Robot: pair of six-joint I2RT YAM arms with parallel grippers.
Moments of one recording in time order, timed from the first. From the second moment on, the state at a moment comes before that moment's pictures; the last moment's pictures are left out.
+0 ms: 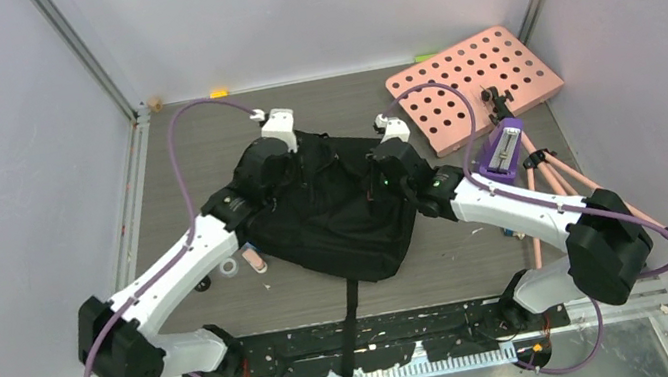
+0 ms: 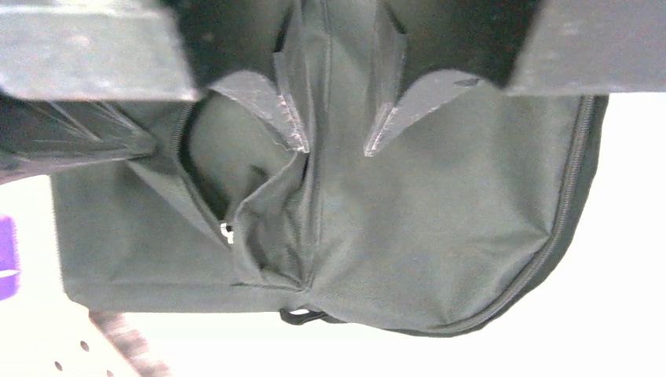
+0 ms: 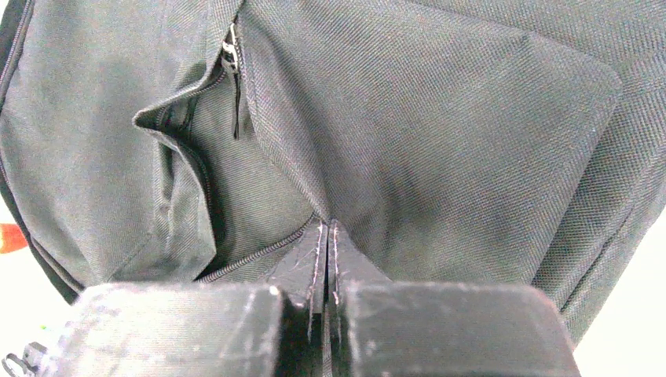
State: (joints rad) left arm -0.71 1.32 1.08 -0.28 -0.37 -0.22; right arm 0.75 1.37 0.92 -0.16 0.24 0.64
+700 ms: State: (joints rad) left arm -0.79 1.57 1.12 -0.36 -0.35 -0.37; right arm 0.75 1.37 0.92 -0.17 0.24 0.63
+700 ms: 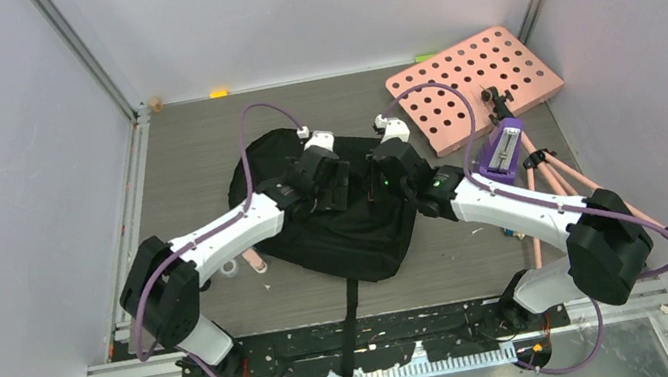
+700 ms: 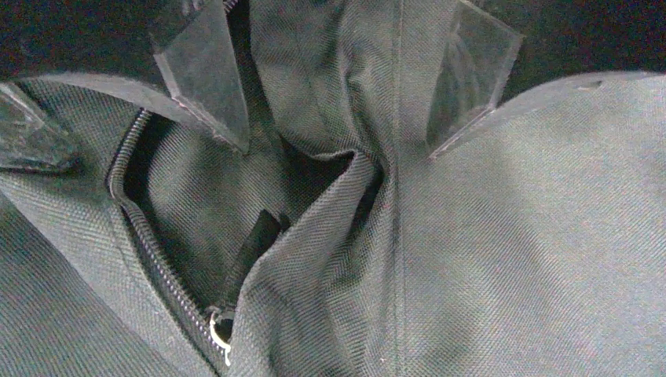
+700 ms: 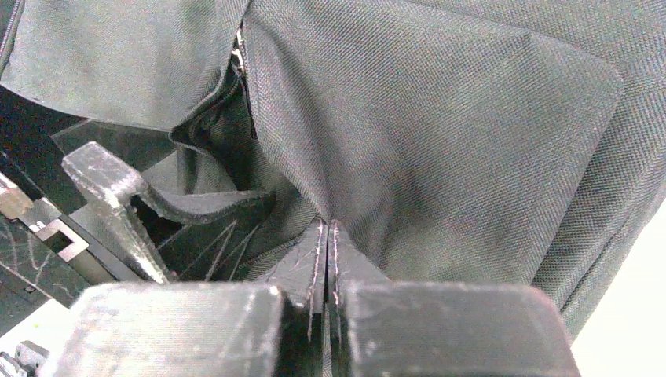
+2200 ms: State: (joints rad) left arm -0.72 1.36 0.94 -0.03 0.08 -0.65; right arm 0.70 1.32 0.93 -0.13 -0.04 0.47
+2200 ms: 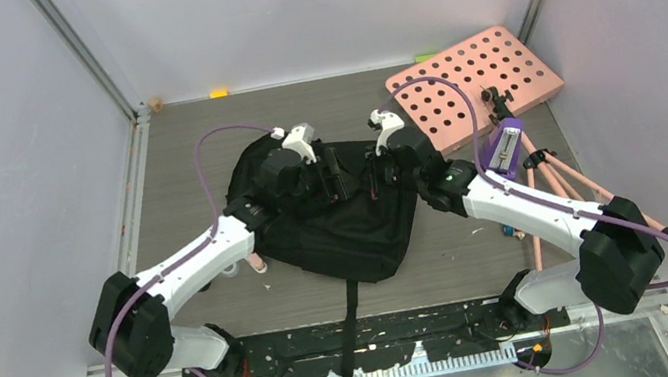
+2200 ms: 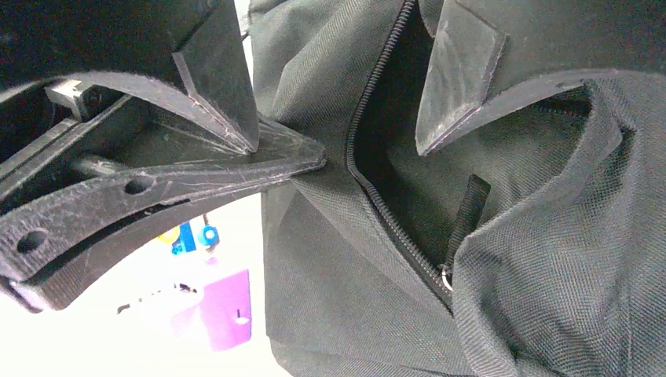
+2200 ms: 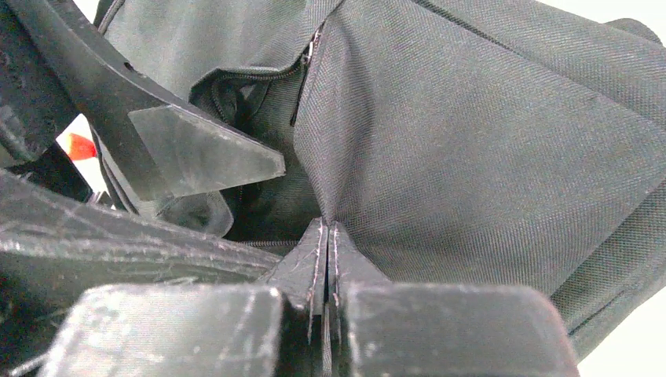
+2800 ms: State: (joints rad) left arm -0.66 1.51 0.79 0.51 0.28 -0.92; right arm 0.67 1.29 0.90 -0.14 0.03 0.46
